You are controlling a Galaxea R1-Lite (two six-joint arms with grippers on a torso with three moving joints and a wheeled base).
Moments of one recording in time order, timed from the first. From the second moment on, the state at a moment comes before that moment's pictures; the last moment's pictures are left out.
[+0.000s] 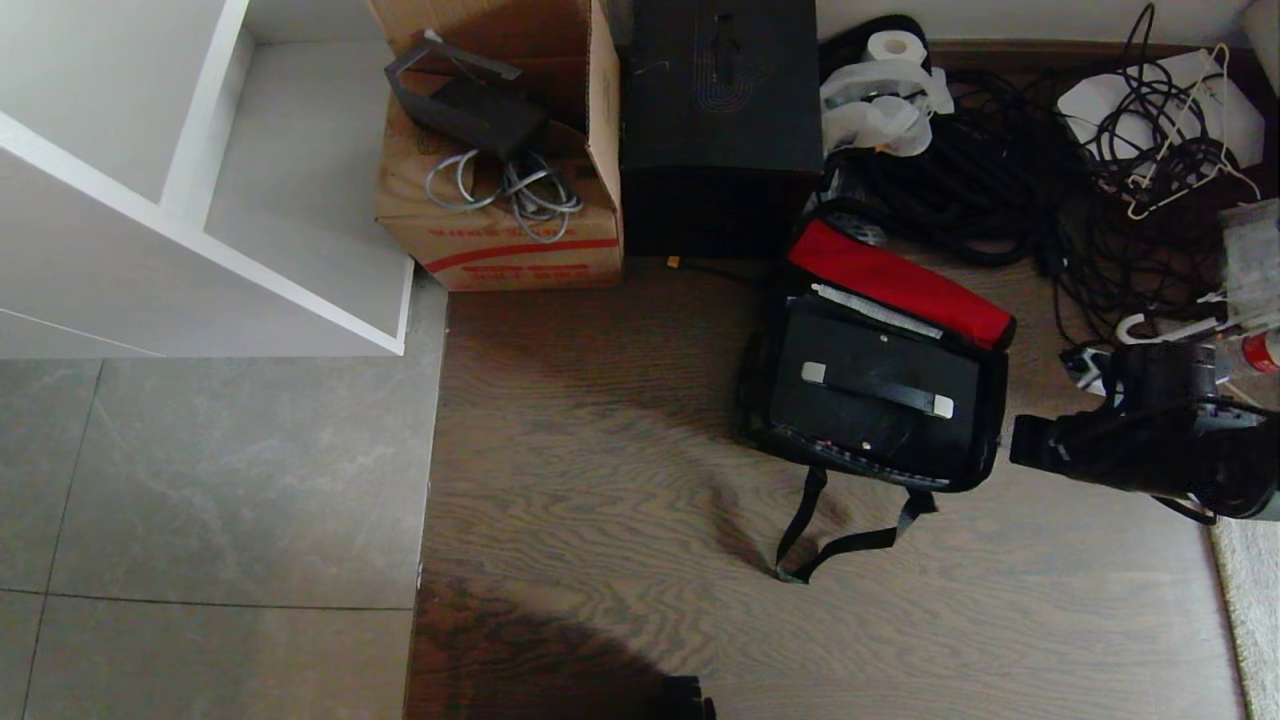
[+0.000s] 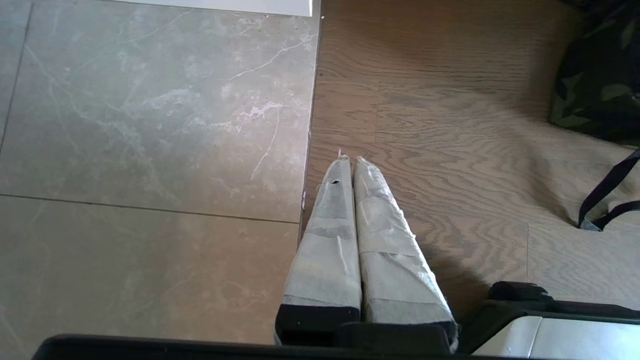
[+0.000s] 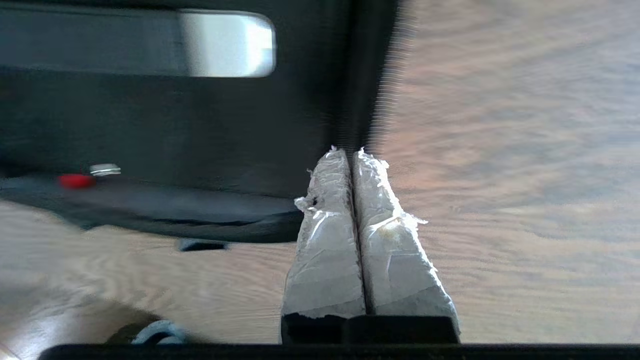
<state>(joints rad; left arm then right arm) 0.00 0.00 0.00 -0.03 0.01 -0.04 -0.20 2.01 -0.87 -0.57 0.20 0.13</state>
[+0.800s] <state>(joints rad) 0.00 0.00 0.00 -0.03 0.01 -0.04 -0.20 2.18 -0.94 -0.66 0.21 0.13</state>
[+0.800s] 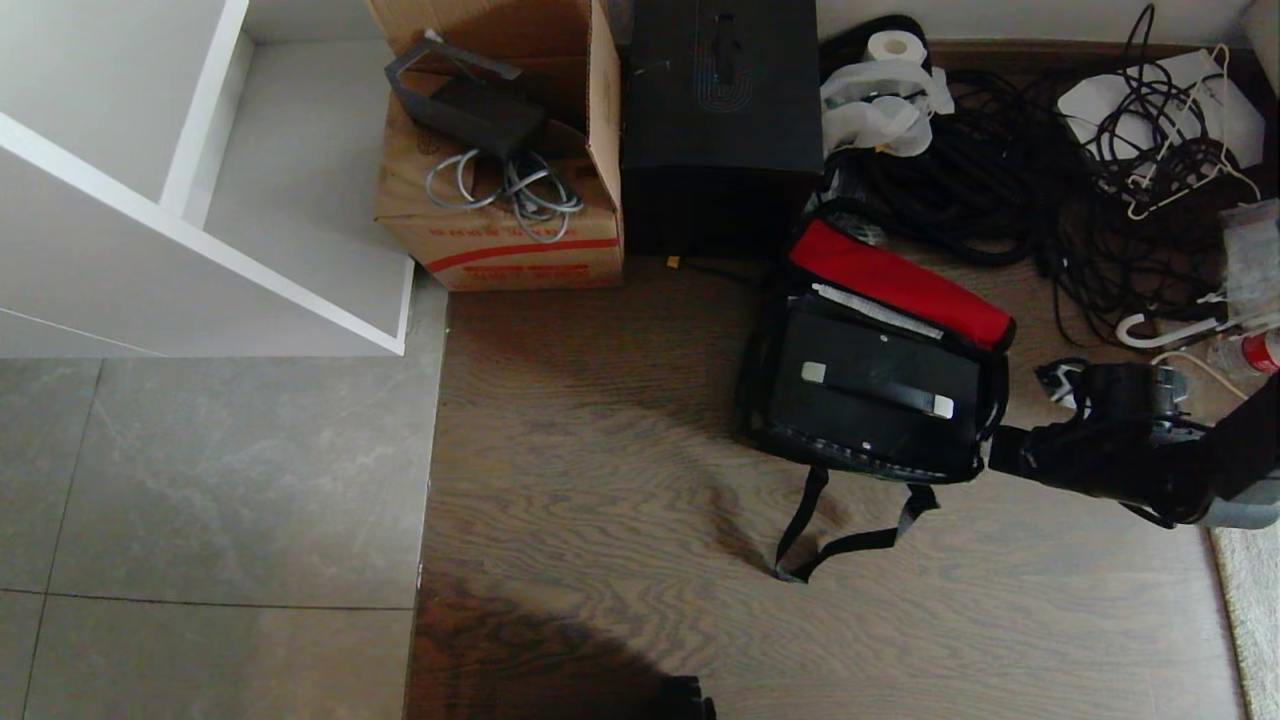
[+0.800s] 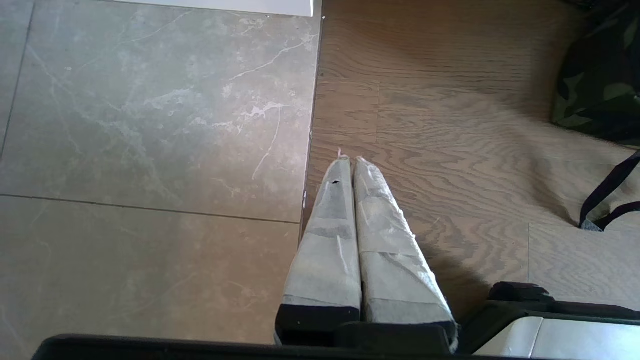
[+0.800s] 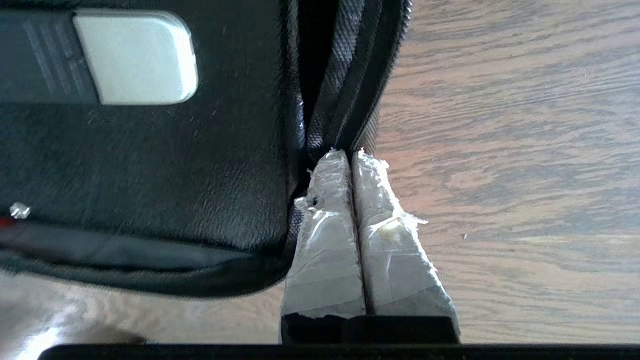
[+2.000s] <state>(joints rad) 0.00 0.00 0.00 -0.03 0.01 -0.04 0.12 2.10 -0.82 -0.56 0.22 0.56</state>
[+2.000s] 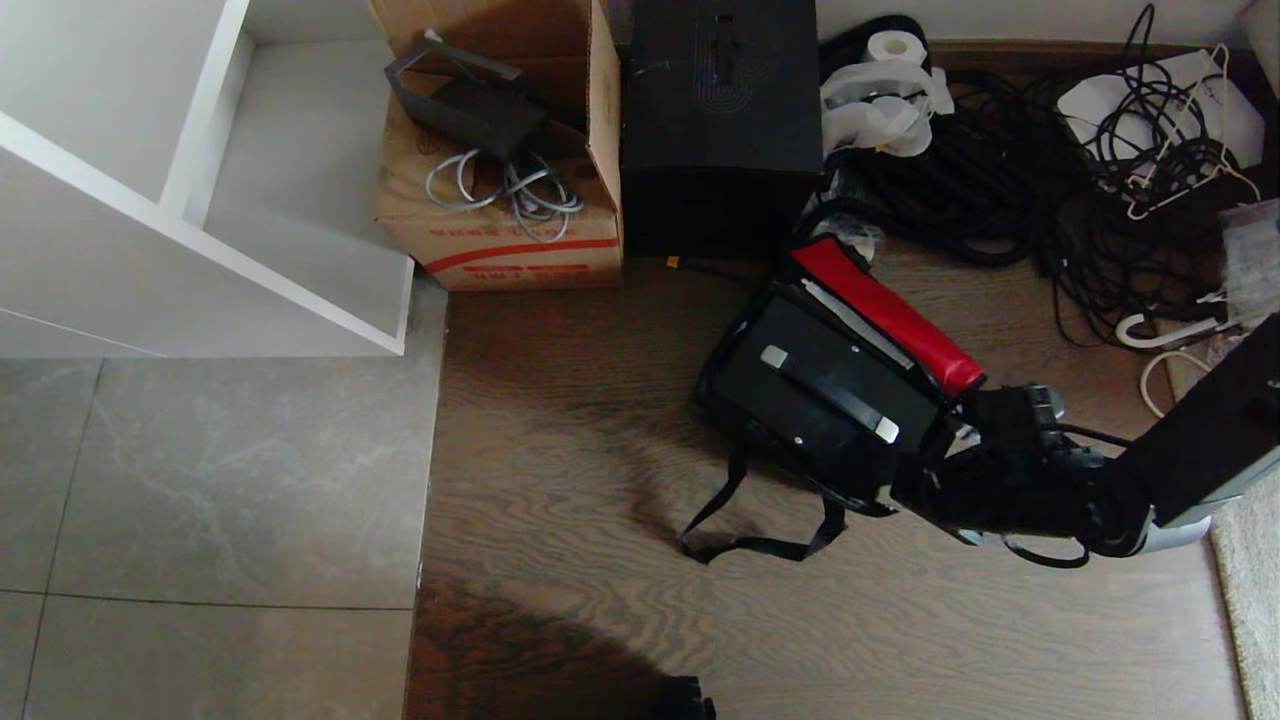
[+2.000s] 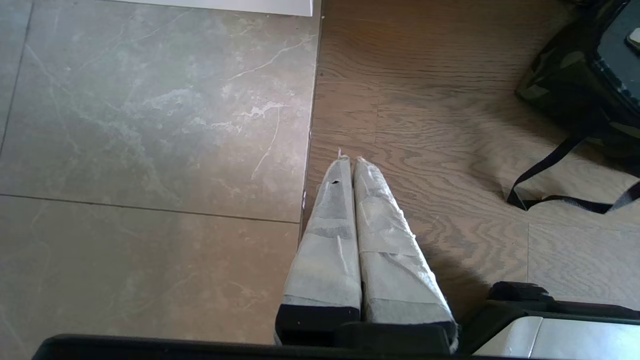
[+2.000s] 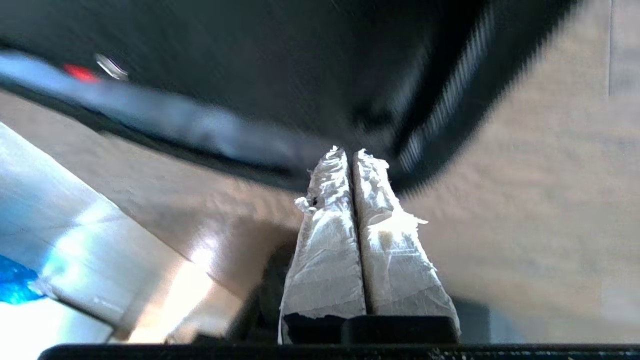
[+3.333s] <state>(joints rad) 0.00 0.00 0.00 -0.03 0.01 -0.04 0.33 2.02 -0.86 -0.82 0.12 -0.27</state>
